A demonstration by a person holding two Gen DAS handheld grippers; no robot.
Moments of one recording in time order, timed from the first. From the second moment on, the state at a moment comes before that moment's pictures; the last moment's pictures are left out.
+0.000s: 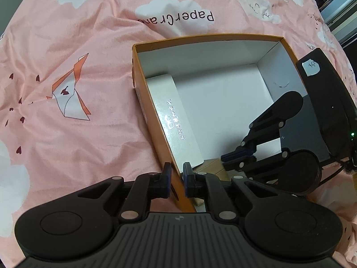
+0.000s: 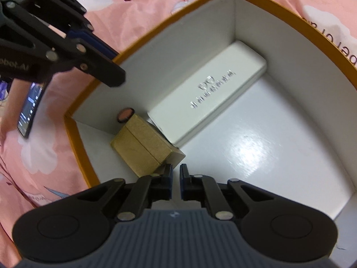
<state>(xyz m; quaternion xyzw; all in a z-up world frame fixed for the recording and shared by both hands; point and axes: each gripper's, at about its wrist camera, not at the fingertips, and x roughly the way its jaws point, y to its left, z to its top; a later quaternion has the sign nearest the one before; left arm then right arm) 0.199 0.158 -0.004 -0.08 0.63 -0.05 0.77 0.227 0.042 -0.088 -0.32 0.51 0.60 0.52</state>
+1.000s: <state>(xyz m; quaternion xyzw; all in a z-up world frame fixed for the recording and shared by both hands) 0.134 0.119 0.093 -0.03 0.48 -0.09 0.87 0.176 -0.045 -0.013 -0.19 0.43 0.55 0.70</state>
